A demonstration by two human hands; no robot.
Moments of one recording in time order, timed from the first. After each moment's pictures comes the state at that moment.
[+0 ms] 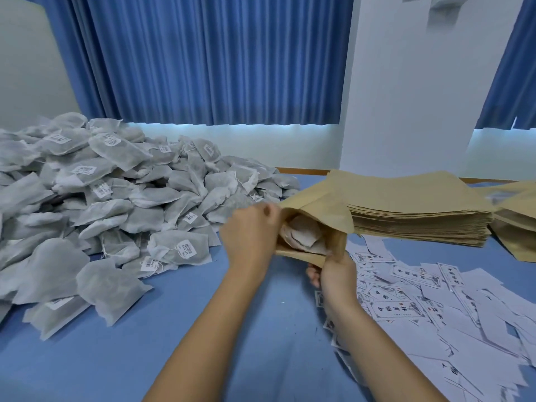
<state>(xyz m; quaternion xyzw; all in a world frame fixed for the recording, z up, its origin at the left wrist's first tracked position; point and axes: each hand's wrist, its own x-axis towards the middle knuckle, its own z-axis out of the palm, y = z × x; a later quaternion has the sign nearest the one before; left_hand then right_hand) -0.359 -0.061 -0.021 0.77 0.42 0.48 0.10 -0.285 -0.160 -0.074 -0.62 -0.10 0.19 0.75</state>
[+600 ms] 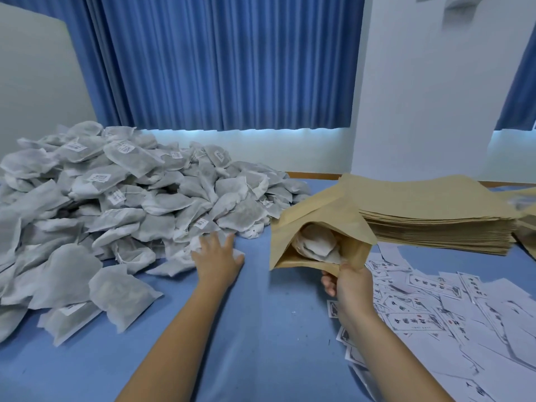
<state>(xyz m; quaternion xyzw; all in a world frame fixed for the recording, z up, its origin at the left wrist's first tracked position) -0.390 0.049 -0.107 0.85 0.51 0.10 -0.03 -0.277 -0.159 -0.078 -0.60 -0.06 0.22 0.76</state>
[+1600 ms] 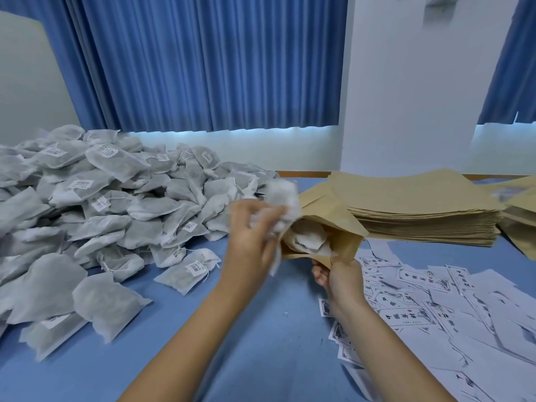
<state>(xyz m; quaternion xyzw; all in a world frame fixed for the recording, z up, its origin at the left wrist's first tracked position) -0.383 -0.062 -0.028 0.81 0.03 0.57 0.12 -0.265 -0.150 -0.081 -0.54 -0.06 0.23 0.81</state>
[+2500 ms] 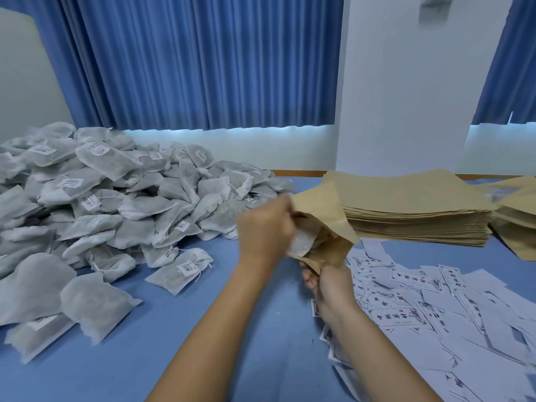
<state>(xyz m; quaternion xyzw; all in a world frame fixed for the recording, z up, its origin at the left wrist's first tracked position) -0.331 -0.065 -0.012 0.83 0.22 0.51 0.02 -0.276 -0.158 -0.073 -0.52 -0.07 0.28 0.80</state>
